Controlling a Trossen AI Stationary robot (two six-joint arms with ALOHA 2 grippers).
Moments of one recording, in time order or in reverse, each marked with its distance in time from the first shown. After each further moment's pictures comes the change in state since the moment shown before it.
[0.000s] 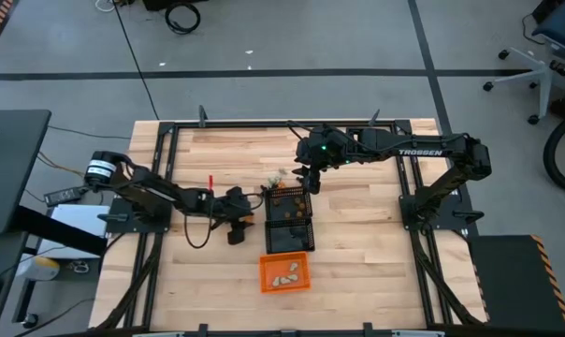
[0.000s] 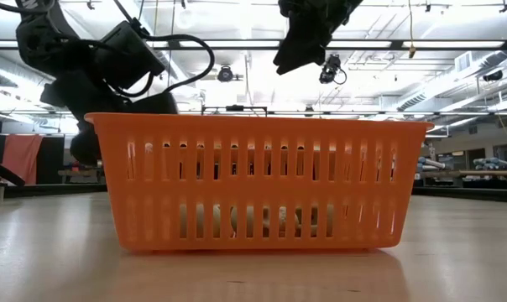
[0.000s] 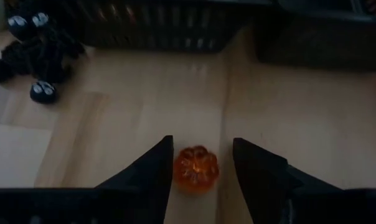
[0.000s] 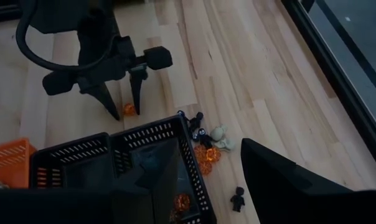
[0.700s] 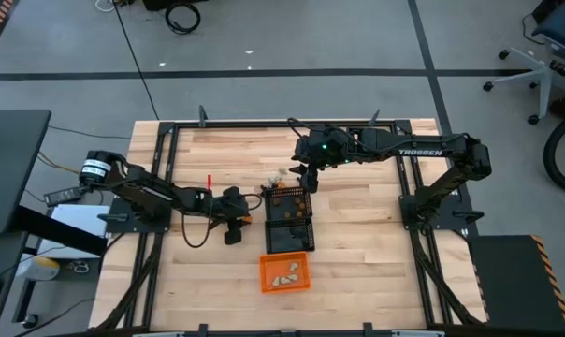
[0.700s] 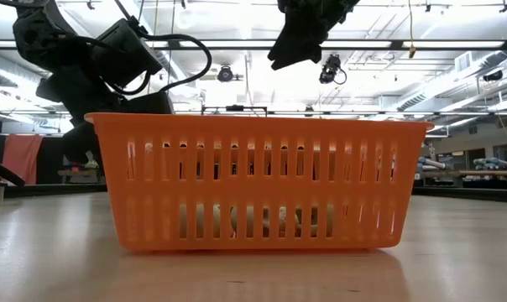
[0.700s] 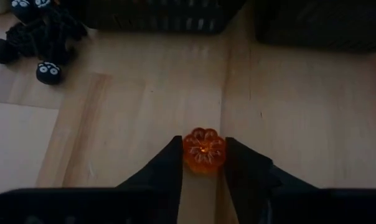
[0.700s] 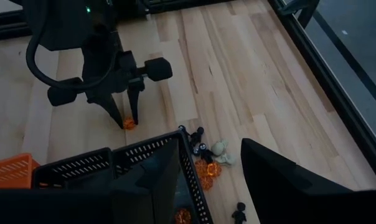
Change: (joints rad) left arm -0.001 -0.046 -0.001 -0.082 -0.001 0.005; right arm 0.000 0.000 0.000 0.054 0.000 0.002
